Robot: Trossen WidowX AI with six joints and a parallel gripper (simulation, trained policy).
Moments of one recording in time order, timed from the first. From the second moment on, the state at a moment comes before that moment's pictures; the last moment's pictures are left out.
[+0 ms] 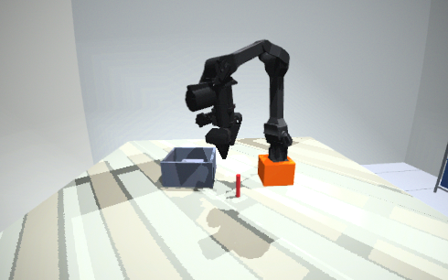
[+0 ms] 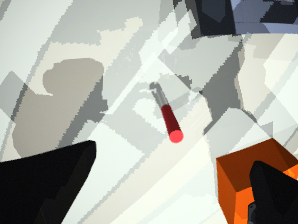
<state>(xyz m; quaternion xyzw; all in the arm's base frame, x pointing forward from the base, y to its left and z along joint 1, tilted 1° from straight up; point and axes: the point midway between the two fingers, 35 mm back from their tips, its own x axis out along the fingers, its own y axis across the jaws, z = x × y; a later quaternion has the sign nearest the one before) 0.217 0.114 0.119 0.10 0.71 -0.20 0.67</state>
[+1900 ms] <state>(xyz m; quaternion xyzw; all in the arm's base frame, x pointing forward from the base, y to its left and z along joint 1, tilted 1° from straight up) 0.177 0.097 -0.035 0.13 0.68 -0.37 0.63</state>
